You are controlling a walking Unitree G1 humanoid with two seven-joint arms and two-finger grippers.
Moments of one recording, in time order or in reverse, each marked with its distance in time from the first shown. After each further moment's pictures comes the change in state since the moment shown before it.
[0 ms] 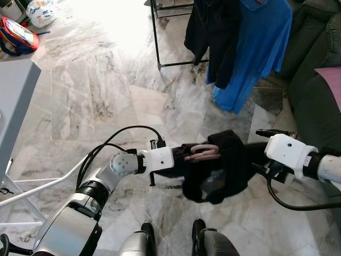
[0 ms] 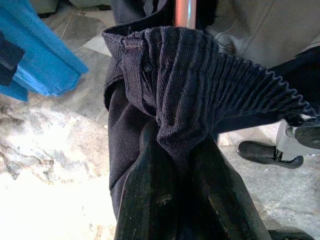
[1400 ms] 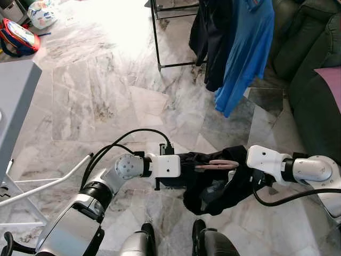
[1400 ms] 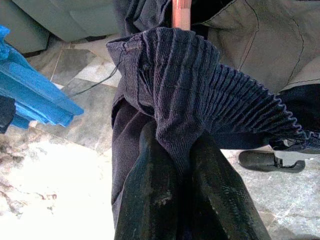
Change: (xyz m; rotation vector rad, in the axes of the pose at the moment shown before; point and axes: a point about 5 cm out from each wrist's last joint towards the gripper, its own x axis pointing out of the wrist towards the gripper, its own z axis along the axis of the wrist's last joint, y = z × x) left arm 0.007 -0.007 0.014 0.103 -0.080 -0.059; right arm 0.039 0.021 -0.029 0.062 0.071 0.227
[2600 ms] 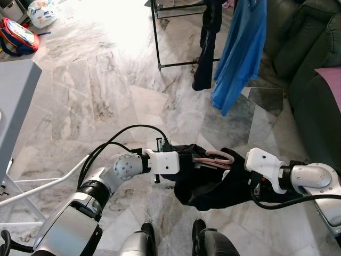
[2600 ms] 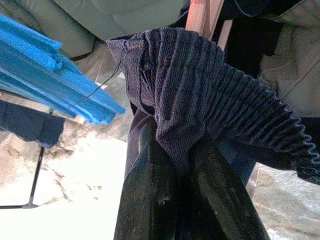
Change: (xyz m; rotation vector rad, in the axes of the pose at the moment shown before) left arm -0.001 0.008 0.001 0.093 0.005 0.170; right arm 0.002 0.019 0.005 0.160 -0.089 0.047
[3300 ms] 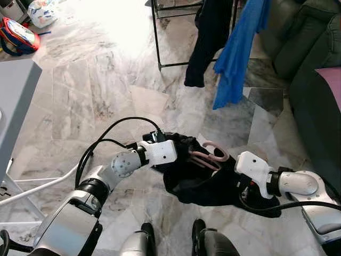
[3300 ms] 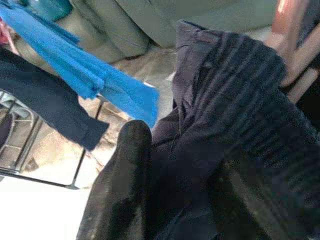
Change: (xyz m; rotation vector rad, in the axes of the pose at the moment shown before) left arm -0.007 0.019 0.000 -0.020 -0.023 0.232; right arm 0.018 0.017 0.006 0.059 -0.073 -0.014
